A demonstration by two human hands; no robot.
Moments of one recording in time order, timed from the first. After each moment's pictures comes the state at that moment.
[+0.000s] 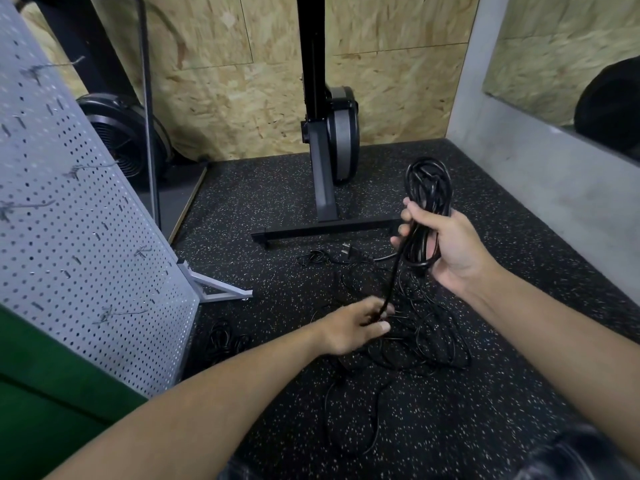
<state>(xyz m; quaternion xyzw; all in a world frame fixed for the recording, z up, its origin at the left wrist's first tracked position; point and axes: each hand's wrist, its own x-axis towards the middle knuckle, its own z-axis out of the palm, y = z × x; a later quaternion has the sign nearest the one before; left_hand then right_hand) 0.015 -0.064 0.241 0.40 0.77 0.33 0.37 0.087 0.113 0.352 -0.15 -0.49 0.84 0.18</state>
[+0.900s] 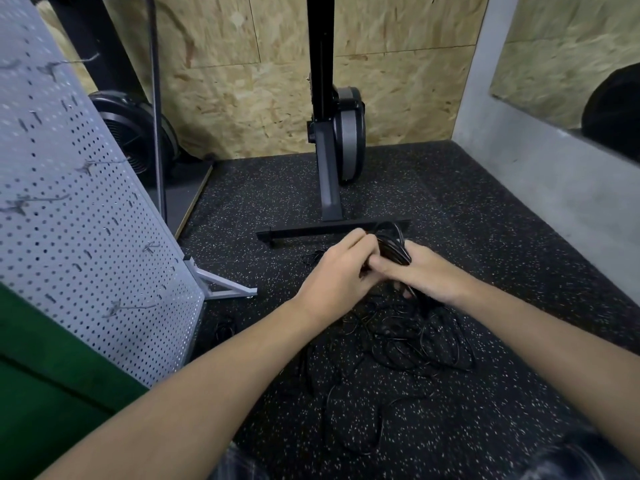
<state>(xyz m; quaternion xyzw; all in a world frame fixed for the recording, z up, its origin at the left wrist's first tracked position) 0.006 -0.072 0.312 0.53 0.74 0.40 -0.11 0.096 0.091 0.338 -0.10 -0.85 0.52 -0.02</state>
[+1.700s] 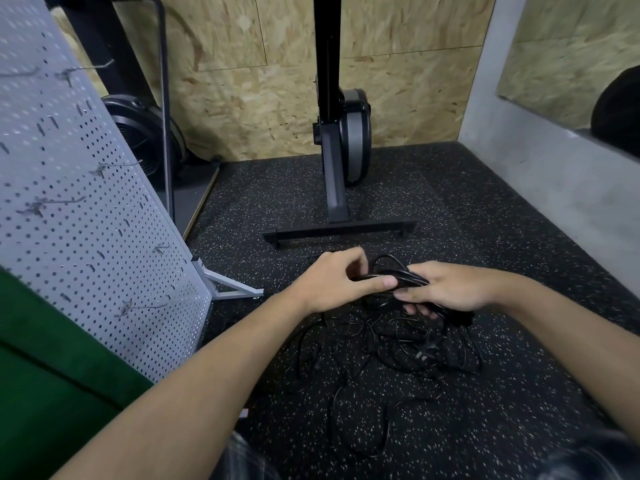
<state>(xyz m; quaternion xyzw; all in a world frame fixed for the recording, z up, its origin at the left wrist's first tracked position) -0.017 -0.092 0.314 0.42 0.82 0.35 0.15 0.107 0.110 0.352 -0.04 -0.89 0.40 -0.22</state>
